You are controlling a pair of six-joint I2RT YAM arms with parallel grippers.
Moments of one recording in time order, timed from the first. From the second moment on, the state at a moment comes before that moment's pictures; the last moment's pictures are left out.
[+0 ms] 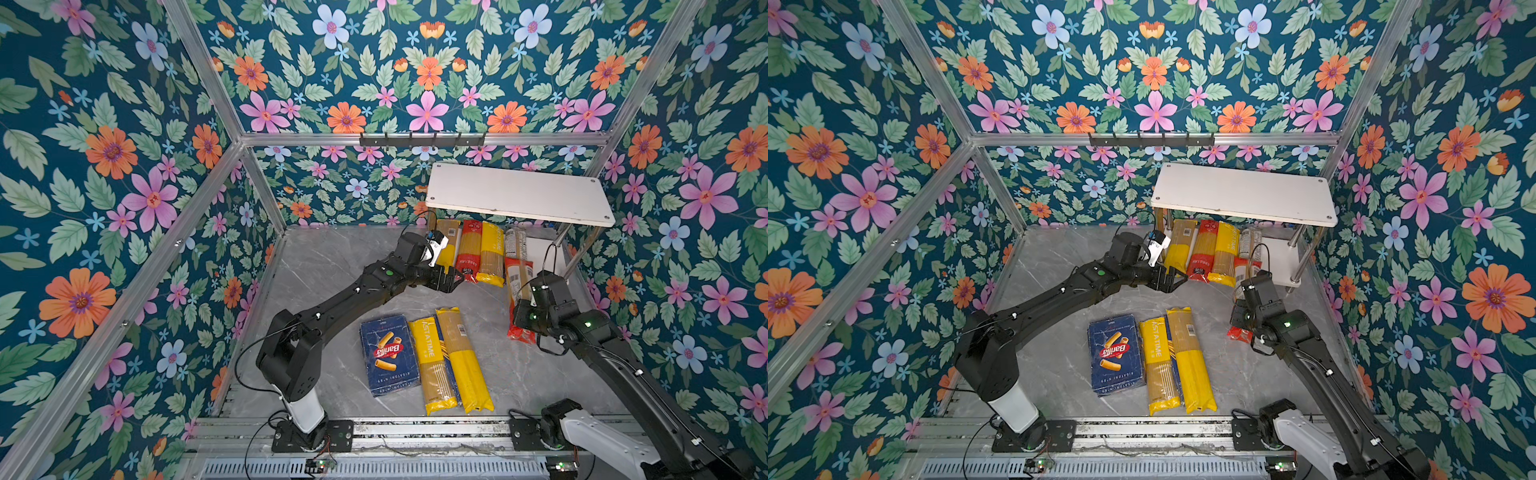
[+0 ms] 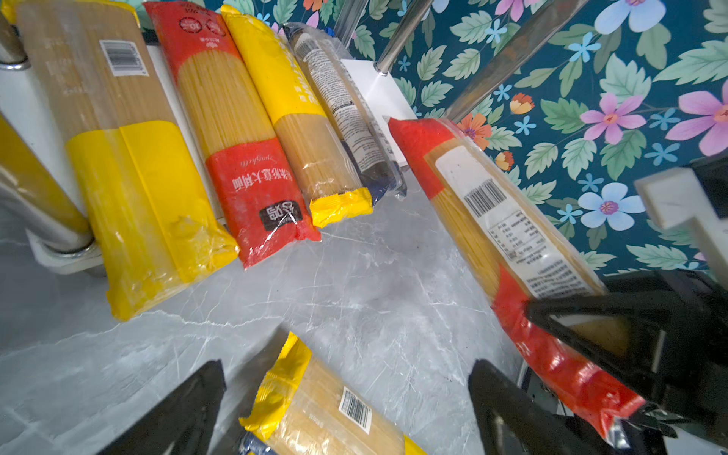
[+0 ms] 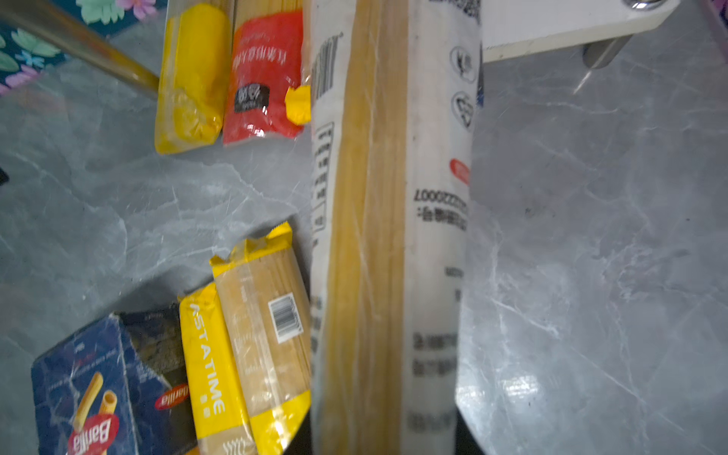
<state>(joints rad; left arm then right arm) -0.73 1.73 1.42 -0.24 0.38 -0.34 0.29 0.98 0.95 -0.86 0.11 0.57</state>
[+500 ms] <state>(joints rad) -0.73 1.78 1.47 -0.19 0.46 -0.34 -0.08 1.34 1.12 -0.66 -0.03 0.42</state>
